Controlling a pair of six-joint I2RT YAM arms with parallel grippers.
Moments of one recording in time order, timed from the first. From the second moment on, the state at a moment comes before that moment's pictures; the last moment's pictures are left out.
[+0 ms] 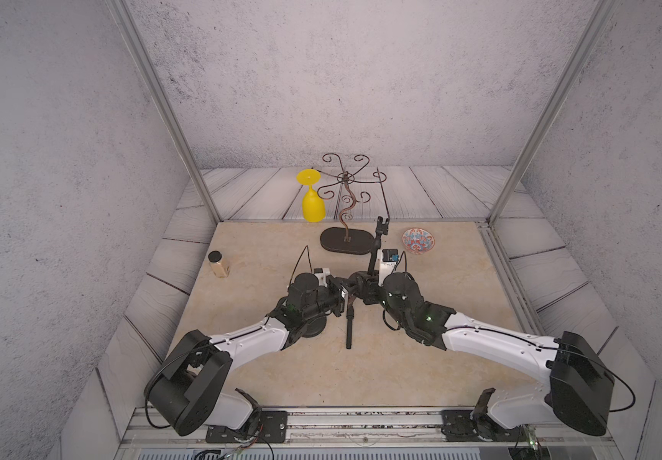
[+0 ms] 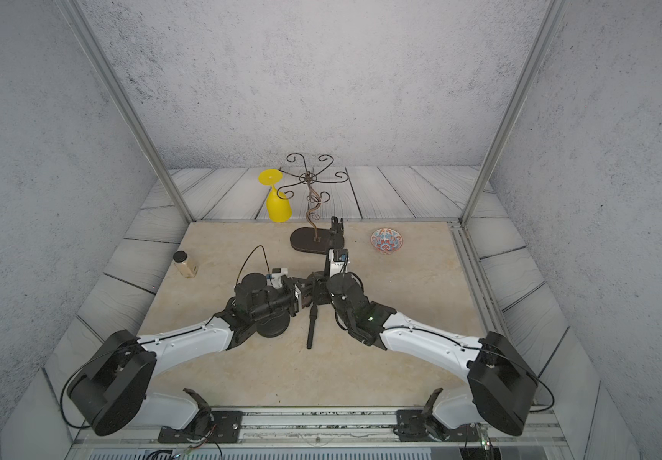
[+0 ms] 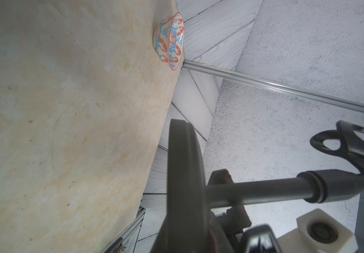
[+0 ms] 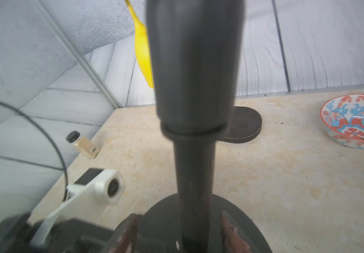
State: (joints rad) left arm -0.65 1.41 0.63 0.60 0.41 -1.71; right arm 0.90 1.33 0.82 0.19 0.33 0.46
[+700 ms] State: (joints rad) left arm -0.65 1.41 0.63 0.61 0.42 -1.72; right arm 0.50 1.37 0.80 0.37 -0.64 0.15
